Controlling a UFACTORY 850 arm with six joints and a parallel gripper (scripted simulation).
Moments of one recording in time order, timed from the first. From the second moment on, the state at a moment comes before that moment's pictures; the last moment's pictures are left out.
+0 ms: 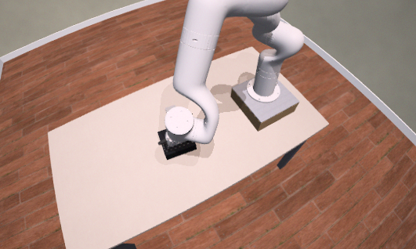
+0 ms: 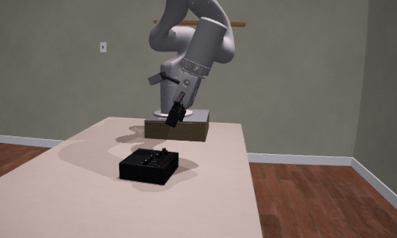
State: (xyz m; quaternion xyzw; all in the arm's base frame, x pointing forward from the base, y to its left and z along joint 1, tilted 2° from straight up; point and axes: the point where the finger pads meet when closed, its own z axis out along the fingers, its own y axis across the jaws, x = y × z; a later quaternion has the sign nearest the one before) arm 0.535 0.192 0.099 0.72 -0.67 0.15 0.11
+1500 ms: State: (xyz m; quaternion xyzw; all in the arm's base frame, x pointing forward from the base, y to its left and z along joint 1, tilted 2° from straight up) arm 0.541 0.116 0.112 0.76 -0.65 0.02 0.00
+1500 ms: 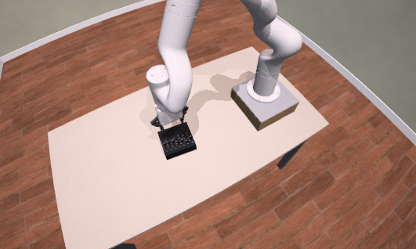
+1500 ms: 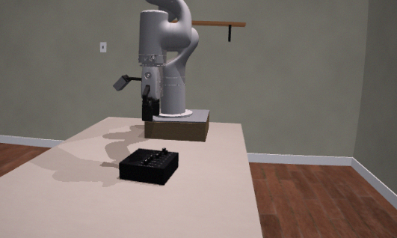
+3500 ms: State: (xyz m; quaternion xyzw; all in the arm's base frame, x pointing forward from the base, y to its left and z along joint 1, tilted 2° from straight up) arm 0.537 0.161 0.032 0.72 -0.69 0.02 0.00
